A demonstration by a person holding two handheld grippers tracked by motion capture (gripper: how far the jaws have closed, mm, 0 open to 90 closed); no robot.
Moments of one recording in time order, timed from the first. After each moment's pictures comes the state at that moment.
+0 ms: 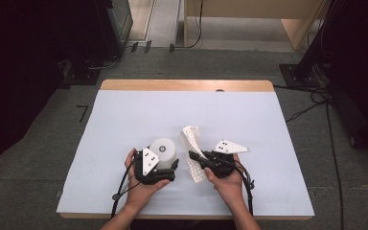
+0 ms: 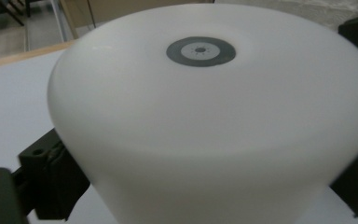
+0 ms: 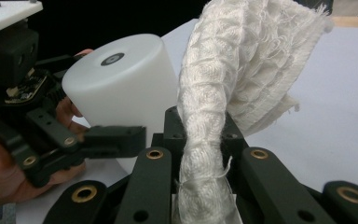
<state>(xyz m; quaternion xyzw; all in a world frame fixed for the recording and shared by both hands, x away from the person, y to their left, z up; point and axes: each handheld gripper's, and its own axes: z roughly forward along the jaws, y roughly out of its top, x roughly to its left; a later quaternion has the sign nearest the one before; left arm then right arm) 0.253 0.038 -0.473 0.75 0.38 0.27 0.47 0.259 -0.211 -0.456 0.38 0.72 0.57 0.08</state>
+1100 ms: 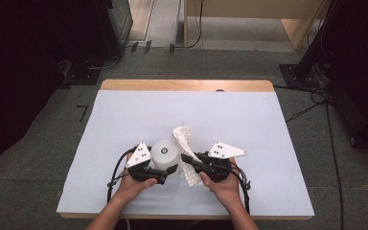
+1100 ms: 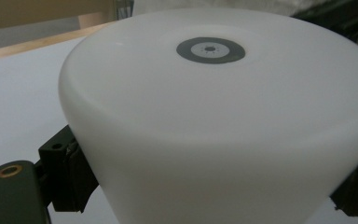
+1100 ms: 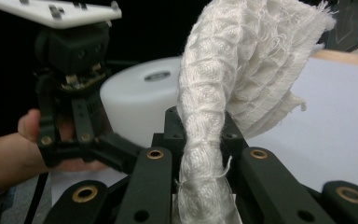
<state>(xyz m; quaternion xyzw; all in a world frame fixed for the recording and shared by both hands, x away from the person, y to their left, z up) 0.268 0.066 -0.457 0.78 0.26 0.11 0.55 0.245 -0.195 -0.435 0.32 0.73 0.60 0.08</state>
